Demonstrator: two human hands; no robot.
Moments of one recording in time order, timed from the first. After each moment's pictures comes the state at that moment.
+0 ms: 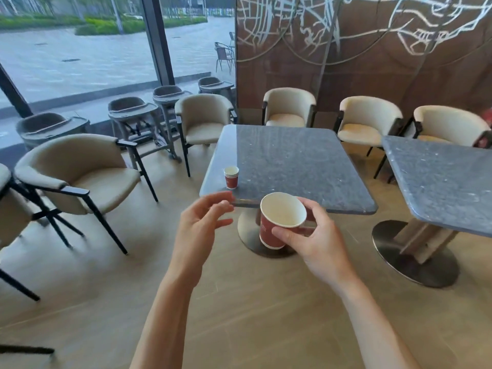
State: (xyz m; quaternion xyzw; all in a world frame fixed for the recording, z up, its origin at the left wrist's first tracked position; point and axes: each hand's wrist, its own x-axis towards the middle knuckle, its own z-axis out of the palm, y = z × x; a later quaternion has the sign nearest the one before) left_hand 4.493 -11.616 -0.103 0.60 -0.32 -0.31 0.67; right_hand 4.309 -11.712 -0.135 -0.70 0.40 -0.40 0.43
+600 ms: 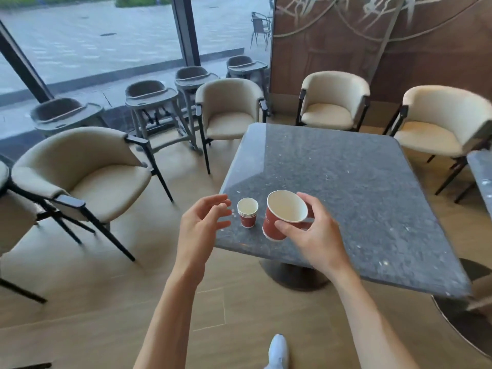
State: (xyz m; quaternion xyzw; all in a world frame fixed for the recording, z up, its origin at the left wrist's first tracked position) left_hand 4.658 -11.911 -0.158 0.66 -0.21 -0.27 0.66; right_hand 4.491 -12.041 -0.196 -0.74 0.40 -0.34 0.42
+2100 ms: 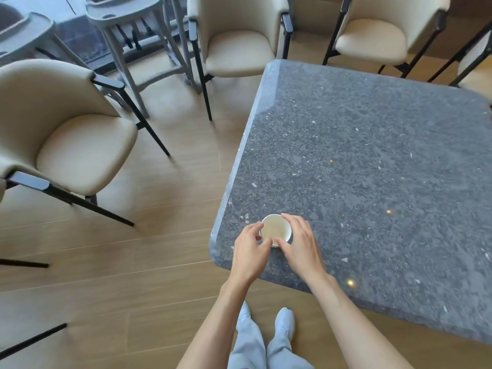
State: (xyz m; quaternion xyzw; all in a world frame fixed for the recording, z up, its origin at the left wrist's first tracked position) left_hand 4.777 -12.099 -0.348 0.82 -0.26 -0.38 0.33; right_hand 4.671 -12.184 -0.392 -0.82 0.45 -0.09 0.35
